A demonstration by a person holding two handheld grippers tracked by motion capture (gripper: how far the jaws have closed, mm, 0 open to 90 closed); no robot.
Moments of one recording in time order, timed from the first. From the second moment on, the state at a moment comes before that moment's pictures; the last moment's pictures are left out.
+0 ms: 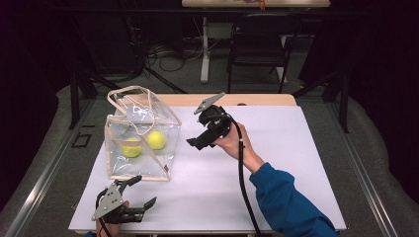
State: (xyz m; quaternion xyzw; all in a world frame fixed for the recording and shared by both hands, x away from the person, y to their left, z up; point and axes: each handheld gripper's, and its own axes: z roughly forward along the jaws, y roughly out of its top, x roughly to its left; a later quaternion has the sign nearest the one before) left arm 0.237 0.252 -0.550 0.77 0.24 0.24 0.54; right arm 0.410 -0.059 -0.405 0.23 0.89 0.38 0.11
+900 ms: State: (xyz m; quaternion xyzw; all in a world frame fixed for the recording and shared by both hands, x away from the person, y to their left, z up) left arm 0.236 0.253 -0.549 0.77 0.24 0.24 0.54; right arm 0.380 -0.108 -0.420 0.24 0.88 0.38 0.13
